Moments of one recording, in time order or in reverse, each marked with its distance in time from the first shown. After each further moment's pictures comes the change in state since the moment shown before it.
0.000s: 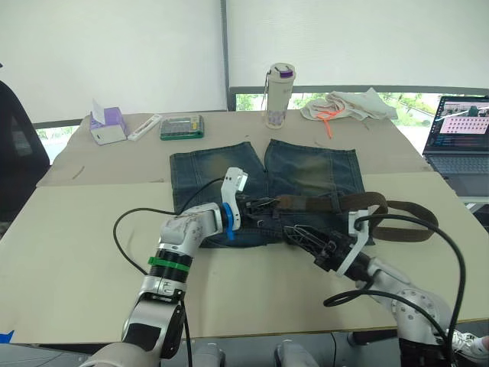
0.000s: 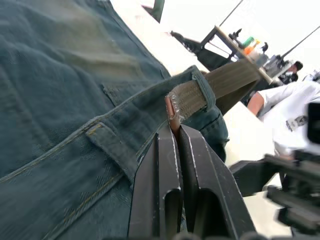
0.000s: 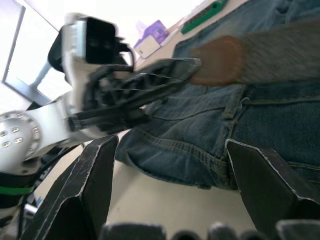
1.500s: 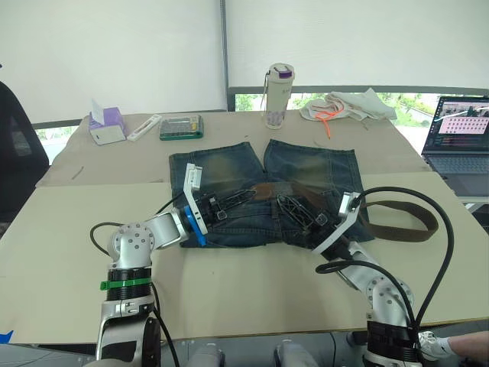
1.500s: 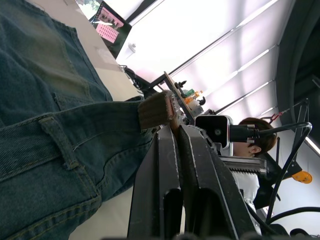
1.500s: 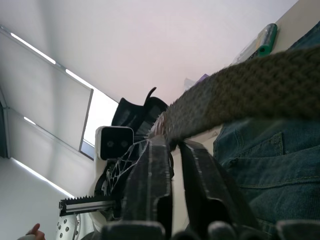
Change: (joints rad) left arm 0.123 0.082 0.236 -0.208 -0.510 0.344 0.174; right arm -0.109 0.130 -0.019 0.081 0.321 -0.035 -0.136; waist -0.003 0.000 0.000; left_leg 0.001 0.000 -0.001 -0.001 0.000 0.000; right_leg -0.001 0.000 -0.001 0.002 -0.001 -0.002
